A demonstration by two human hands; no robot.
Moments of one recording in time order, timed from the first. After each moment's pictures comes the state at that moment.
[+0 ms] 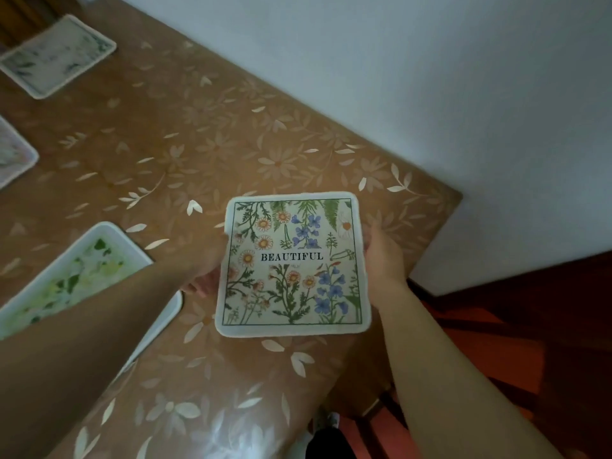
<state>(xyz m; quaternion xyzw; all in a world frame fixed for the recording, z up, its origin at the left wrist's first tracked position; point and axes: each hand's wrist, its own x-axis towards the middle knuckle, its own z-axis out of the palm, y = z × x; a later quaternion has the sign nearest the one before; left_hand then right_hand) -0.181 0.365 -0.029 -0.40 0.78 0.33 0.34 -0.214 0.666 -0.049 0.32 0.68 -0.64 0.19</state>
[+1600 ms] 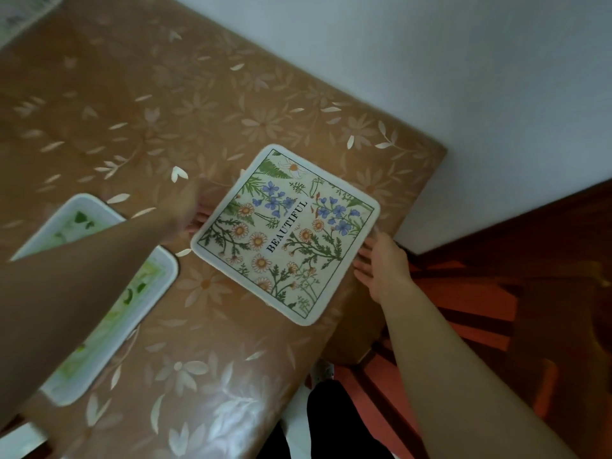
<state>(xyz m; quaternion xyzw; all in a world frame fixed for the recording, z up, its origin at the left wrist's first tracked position) -0.189 0.342 -0.046 -0.36 0.76 0.51 0.20 -0.135 0.677 -0.037 0.46 0.56 -0.65 0.22</state>
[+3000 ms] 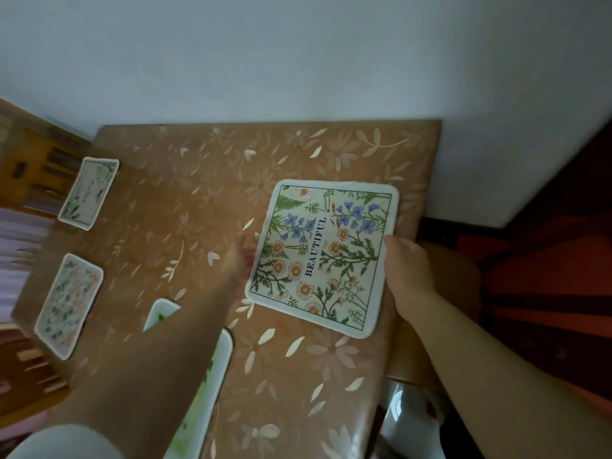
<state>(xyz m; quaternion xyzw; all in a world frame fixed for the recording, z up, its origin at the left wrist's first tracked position) -0.219 0.418 -0.047 -0.38 0.75 0.51 0.17 -0.151 0.699 -0.067 0.36 0.62 -0.68 0.16</state>
